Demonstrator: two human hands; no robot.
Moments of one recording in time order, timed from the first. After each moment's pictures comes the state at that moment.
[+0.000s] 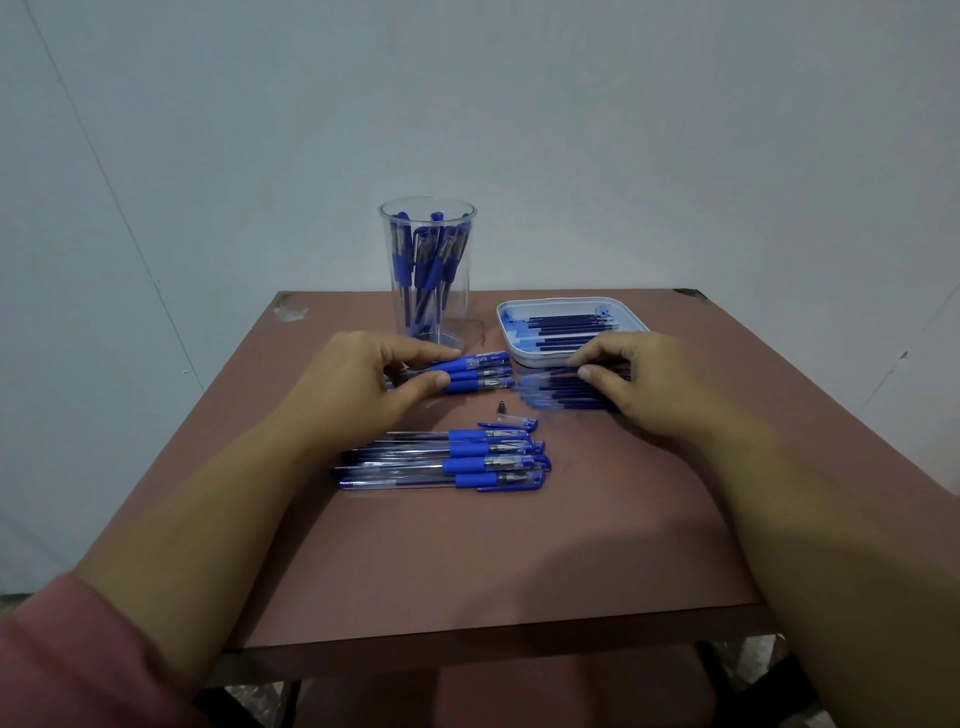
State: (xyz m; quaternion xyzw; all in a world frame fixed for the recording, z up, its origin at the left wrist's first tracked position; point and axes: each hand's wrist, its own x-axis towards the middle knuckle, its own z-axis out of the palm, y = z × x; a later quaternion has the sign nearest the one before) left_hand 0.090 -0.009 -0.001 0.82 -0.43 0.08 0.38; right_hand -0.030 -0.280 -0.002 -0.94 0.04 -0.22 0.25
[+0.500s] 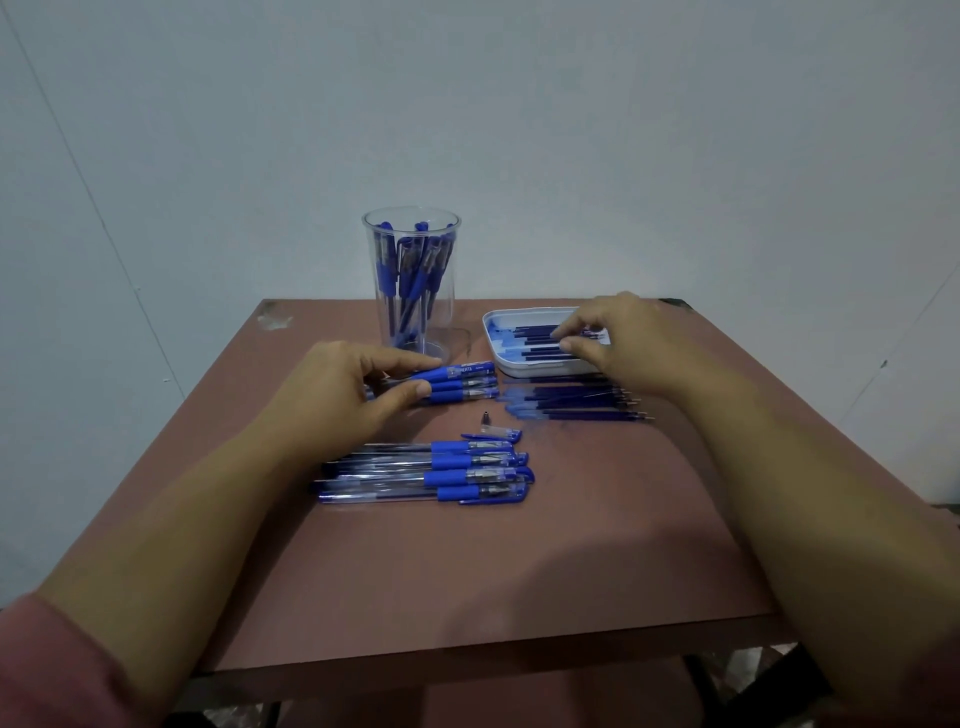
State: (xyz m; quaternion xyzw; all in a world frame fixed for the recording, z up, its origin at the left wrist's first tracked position) left_hand 0.091 -0.010 -0.001 0.81 -0.43 0.08 0.38; right_hand -0.008 -0.295 0.034 -0.97 0.07 -0.18 0.17
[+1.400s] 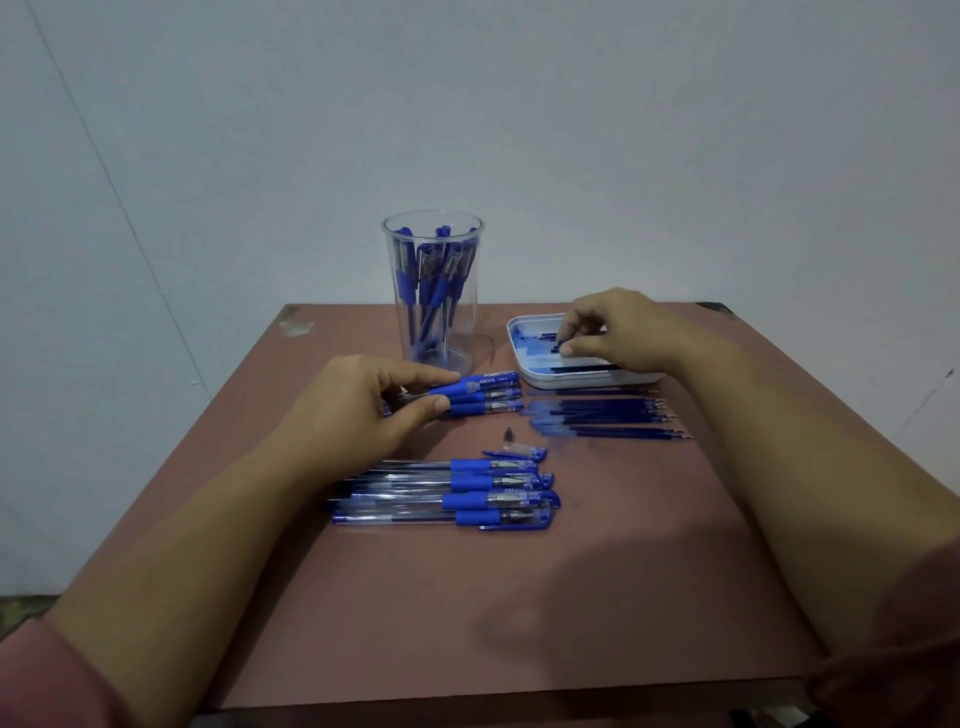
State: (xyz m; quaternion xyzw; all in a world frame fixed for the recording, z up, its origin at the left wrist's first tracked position) left_hand 0.098 -0.011 -0.005 0.83 -0.41 0.07 0.36; right_hand 0.048 -0.313 0.034 -0.97 0.03 -0.07 0.22
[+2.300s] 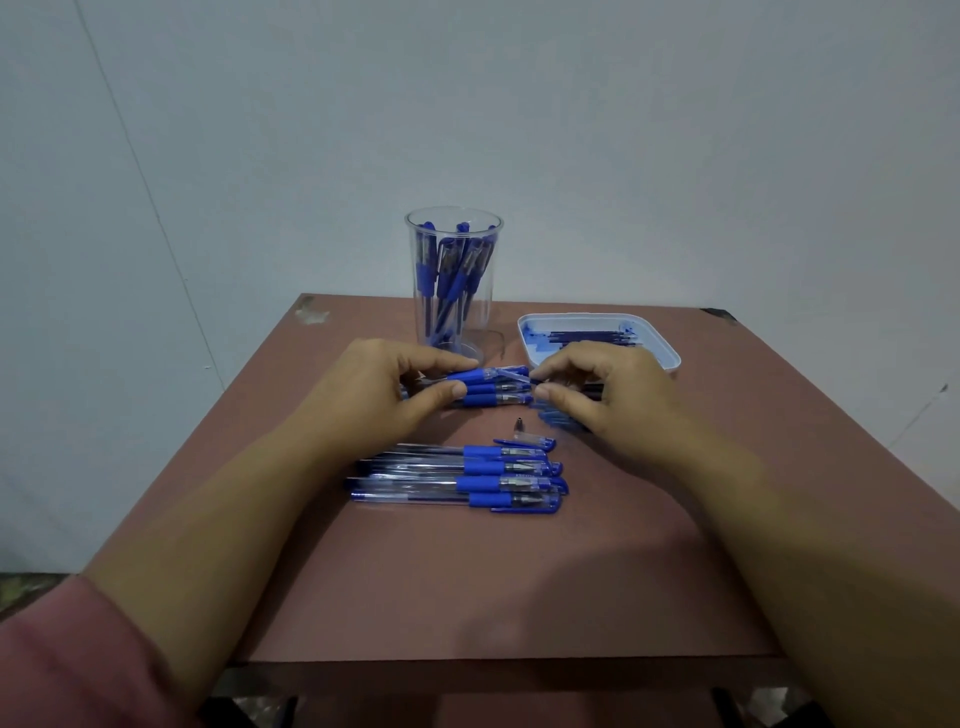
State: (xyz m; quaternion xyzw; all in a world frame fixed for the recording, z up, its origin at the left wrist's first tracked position) left_hand 0.093 -0.009 -0.001 0.82 -0.43 0.10 0.37; right_hand -0.018 -0.241 0.006 -0.93 -0.06 -0.23 0.29
